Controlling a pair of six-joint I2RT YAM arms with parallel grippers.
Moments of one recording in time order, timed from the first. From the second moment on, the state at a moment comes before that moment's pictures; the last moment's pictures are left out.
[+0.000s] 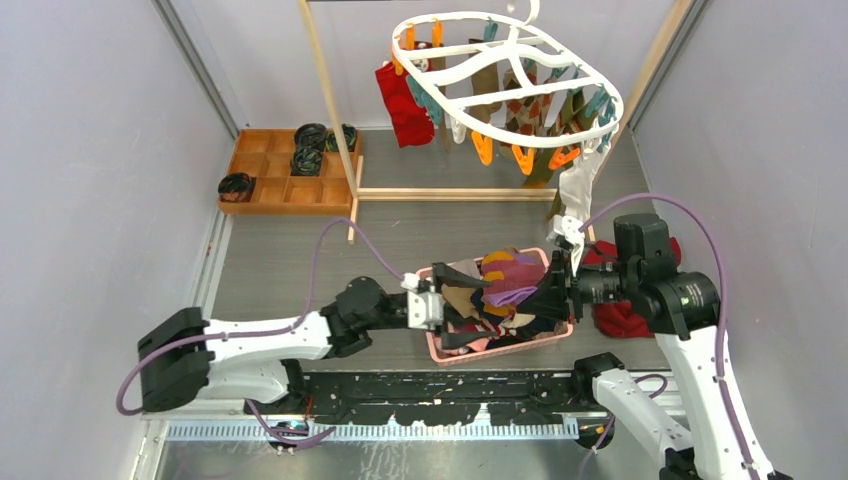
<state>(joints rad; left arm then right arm) -1.15 1.14 0.55 0.86 0.42 0.14 0.23 0.75 1.12 -1.14 -1.06 -0.33</state>
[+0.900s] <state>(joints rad) -1.24 1.30 0.58 1.07 0.23 0.13 0.19 0.83 1.15 -1.36 -1.04 -0.56</state>
